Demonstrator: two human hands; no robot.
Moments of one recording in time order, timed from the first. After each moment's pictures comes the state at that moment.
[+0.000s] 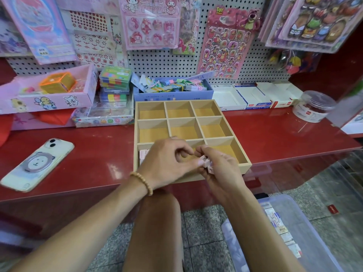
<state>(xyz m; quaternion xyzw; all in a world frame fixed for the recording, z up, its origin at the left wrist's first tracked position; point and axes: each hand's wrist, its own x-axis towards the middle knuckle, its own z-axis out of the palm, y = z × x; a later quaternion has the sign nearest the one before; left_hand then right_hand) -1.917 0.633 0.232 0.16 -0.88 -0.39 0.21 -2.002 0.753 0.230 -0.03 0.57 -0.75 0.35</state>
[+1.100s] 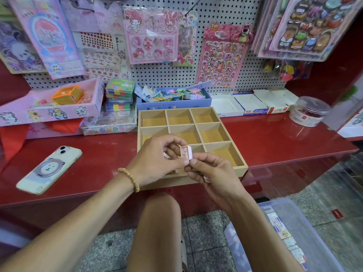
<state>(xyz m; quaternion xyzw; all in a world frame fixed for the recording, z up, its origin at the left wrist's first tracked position) -1.900 0.625 0.256 0.15 -0.83 -0.50 0.19 -1.994 0.769 0.236 -0.15 0.53 -0.73 0.40</state>
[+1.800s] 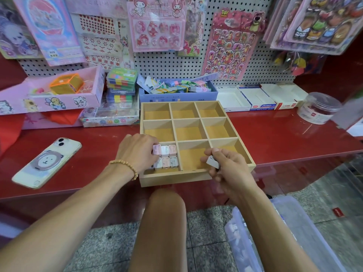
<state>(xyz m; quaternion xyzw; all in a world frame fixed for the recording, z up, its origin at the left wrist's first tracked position) -1.901 0.568 0.217 0.28 -0.95 -0.05 0.09 -2.016 0.764 0.225 -0.09 0.65 -0.67 0.34</state>
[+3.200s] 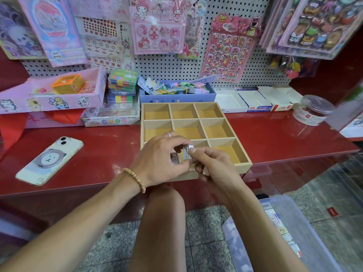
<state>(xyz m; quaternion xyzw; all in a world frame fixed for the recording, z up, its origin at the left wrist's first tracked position) -1.892 0.624 0.243 0.09 -0.91 -0.29 0.27 -1.990 0.755 0.237 -0.17 0.63 -0.66 0.37</state>
